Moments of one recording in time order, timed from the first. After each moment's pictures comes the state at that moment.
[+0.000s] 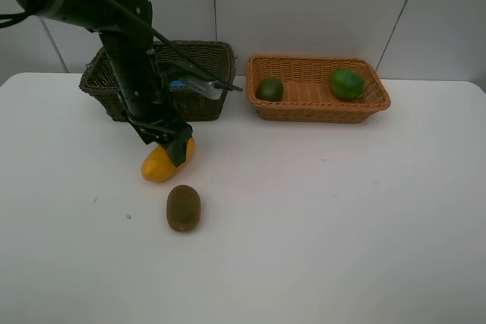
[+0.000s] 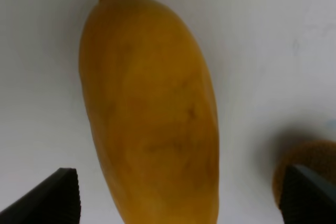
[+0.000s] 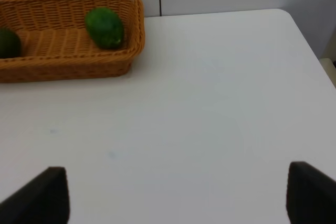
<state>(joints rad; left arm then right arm) -0.44 2.06 -1.38 -0.09 0.89 0.38 -0.08 0.00 -0.52 -0.08 1.06 0.06</state>
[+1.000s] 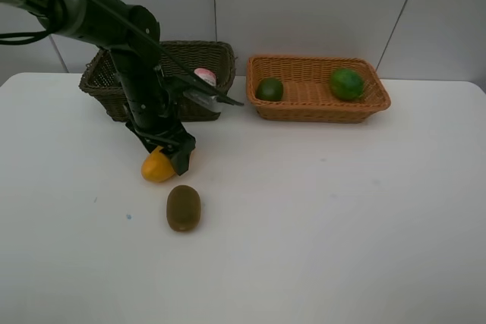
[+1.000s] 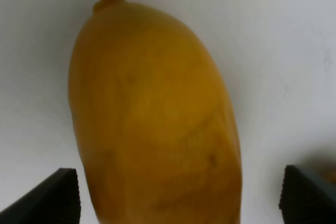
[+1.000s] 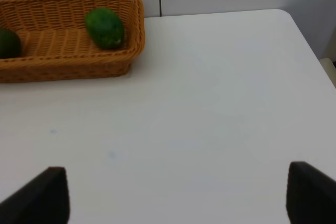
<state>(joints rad) -0.44 2.12 -1.38 -0.09 0.85 0.38 -0.08 0.00 -0.52 -0.08 1.06 0.06</state>
